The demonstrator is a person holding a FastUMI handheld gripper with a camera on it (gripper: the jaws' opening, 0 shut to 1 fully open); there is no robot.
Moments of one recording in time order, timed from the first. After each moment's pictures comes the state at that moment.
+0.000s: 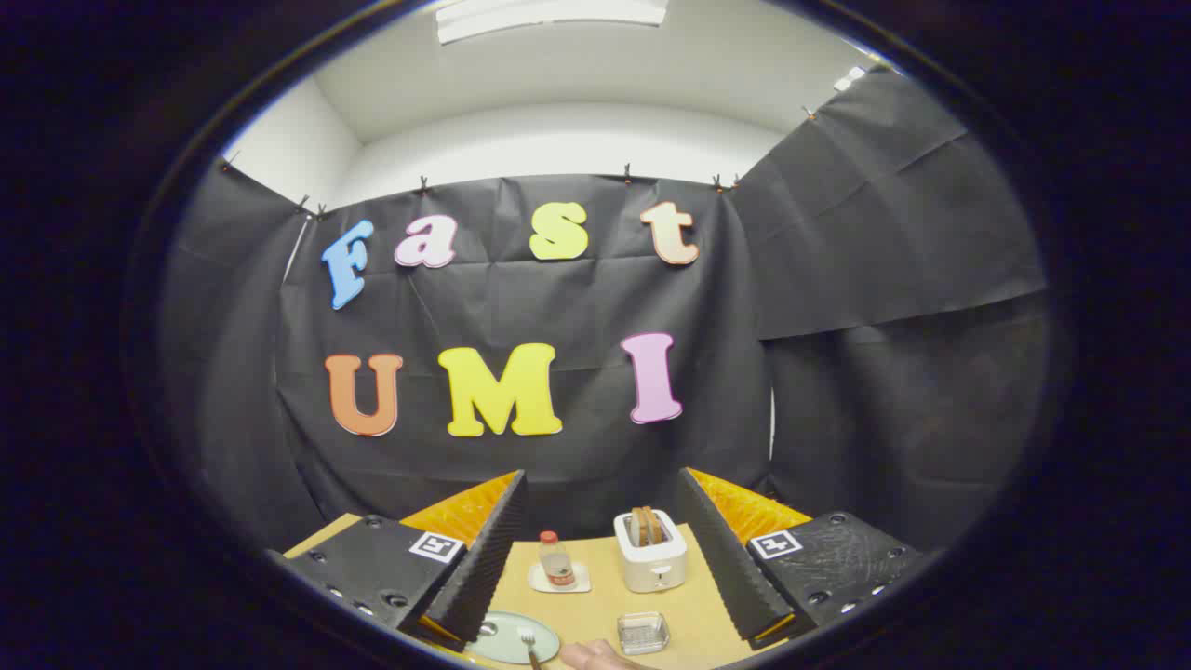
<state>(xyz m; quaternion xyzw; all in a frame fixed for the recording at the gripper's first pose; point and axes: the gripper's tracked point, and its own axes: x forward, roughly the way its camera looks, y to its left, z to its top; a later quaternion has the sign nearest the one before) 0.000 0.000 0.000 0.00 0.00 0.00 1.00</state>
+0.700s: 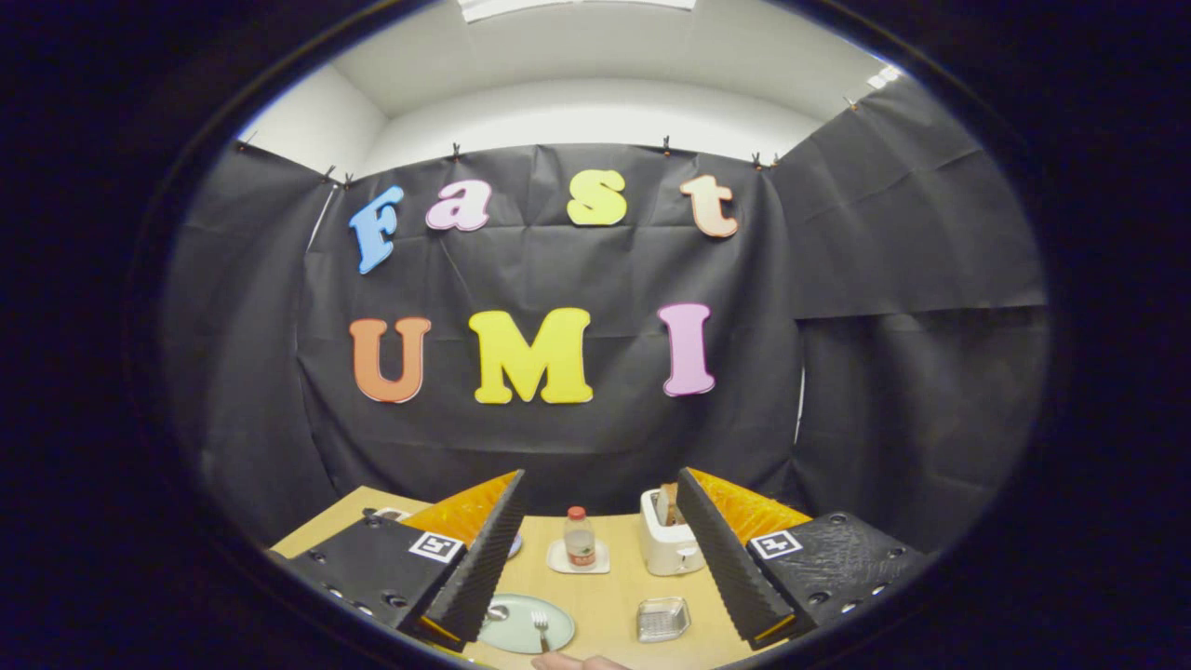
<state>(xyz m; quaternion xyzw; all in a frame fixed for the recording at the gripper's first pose) 0.021 0.038 -0.045 -0.02 0.06 0.03 1.00</state>
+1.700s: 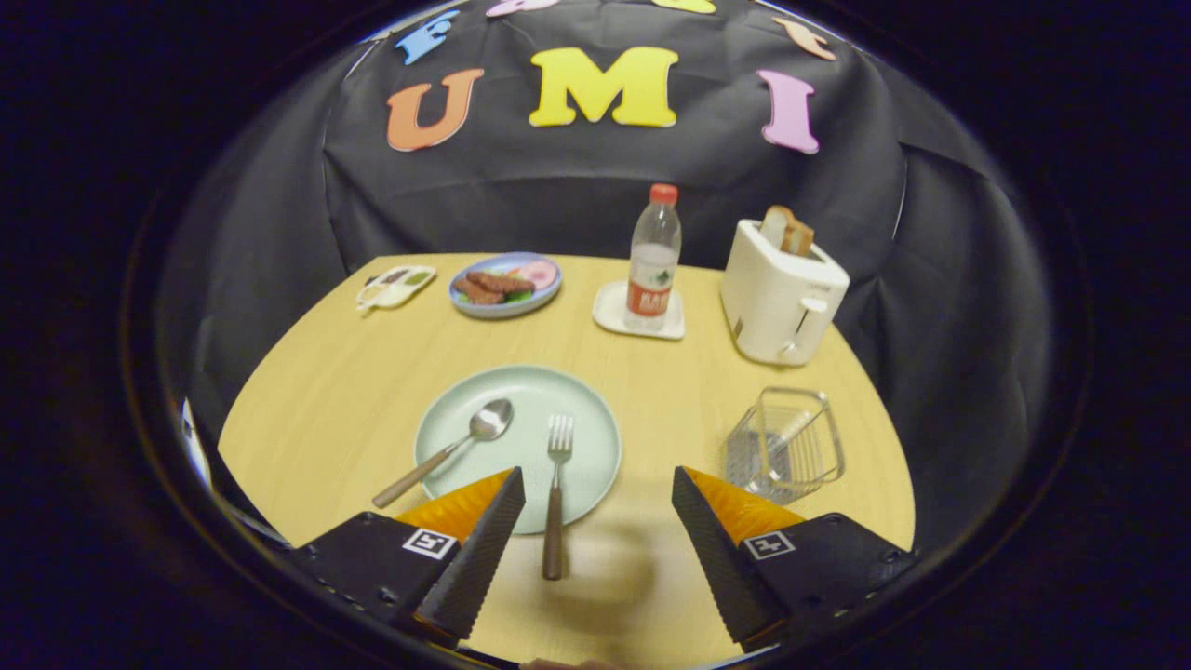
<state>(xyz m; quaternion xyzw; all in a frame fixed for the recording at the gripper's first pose) 0.005 0.069 -0.417 -0.10 0.42 0.08 0.90</state>
